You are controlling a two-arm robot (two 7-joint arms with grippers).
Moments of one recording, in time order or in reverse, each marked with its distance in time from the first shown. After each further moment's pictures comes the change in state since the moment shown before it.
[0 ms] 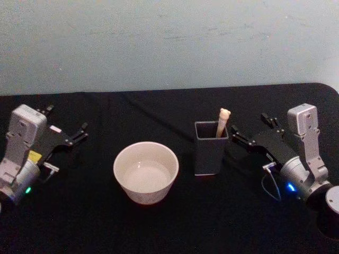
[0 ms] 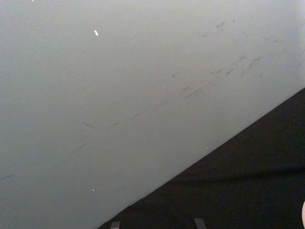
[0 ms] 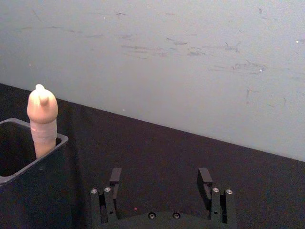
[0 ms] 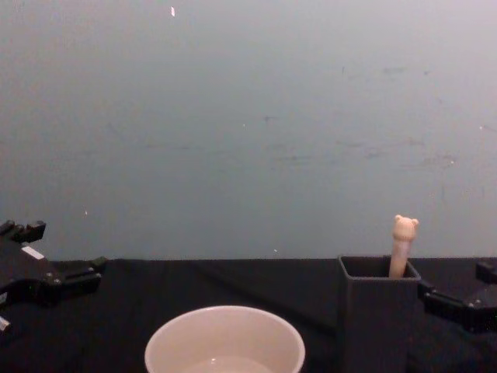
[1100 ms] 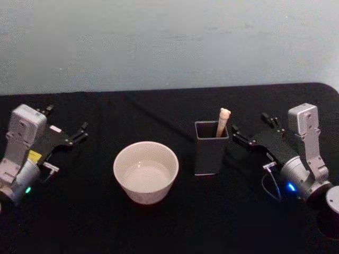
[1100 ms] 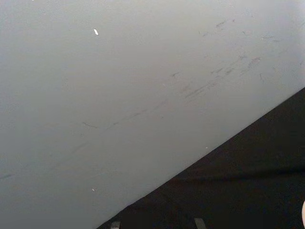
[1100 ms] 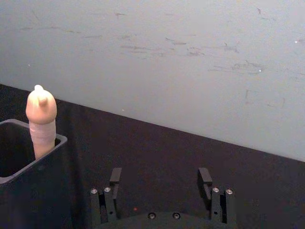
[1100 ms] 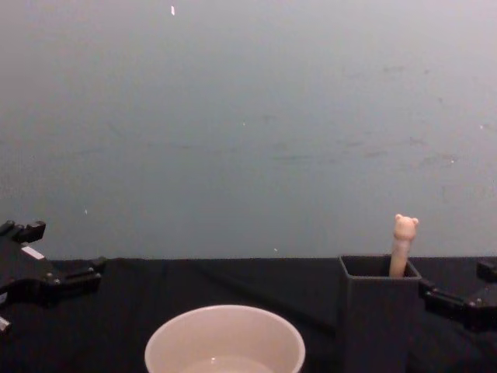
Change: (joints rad) left arm 0.000 0.000 0.000 0.000 0.000 0.000 0.000; right arm -0.001 0.001 0.000 -0.003 0.002 0.000 -0.002
